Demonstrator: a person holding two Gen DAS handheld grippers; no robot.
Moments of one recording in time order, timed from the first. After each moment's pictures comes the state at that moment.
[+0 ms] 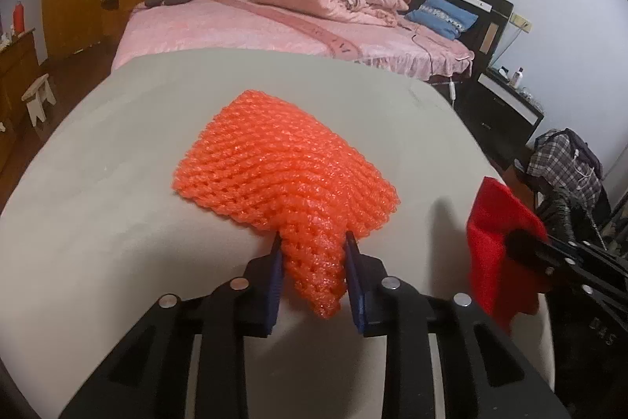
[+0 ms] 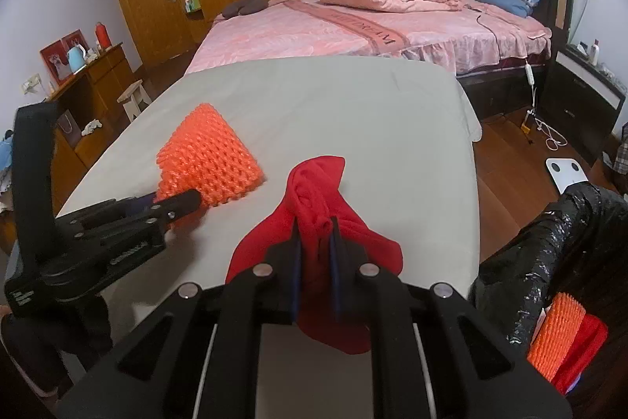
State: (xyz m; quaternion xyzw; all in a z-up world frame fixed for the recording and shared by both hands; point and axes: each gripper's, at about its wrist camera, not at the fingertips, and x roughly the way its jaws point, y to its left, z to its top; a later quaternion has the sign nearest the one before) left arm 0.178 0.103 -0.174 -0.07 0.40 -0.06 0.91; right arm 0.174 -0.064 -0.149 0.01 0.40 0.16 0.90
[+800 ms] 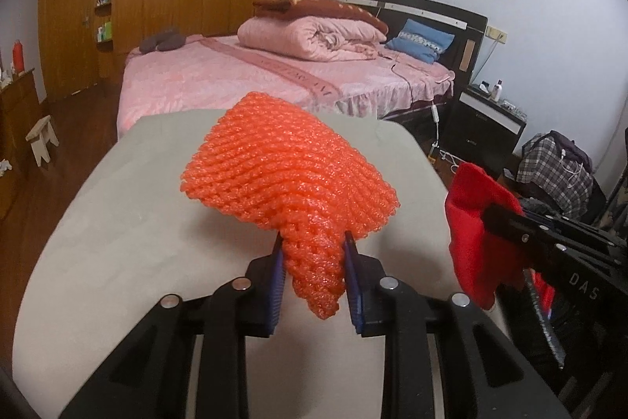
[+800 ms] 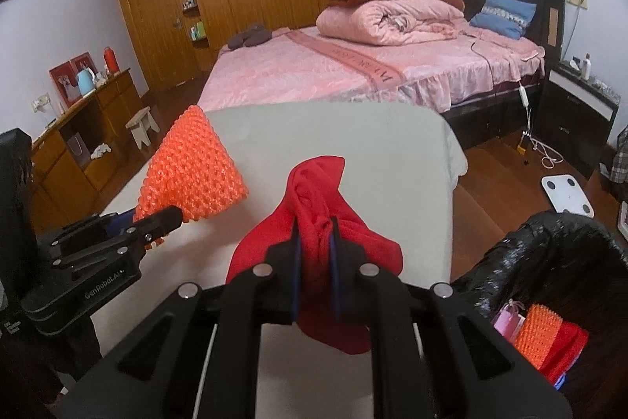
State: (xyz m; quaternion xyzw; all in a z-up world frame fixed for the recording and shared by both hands) left arm 0.136 0.088 -0.107 -0.04 0.34 -0.07 0.94; right arm 0.149 -0.081 -0.093 0.02 0.34 0.16 0.92
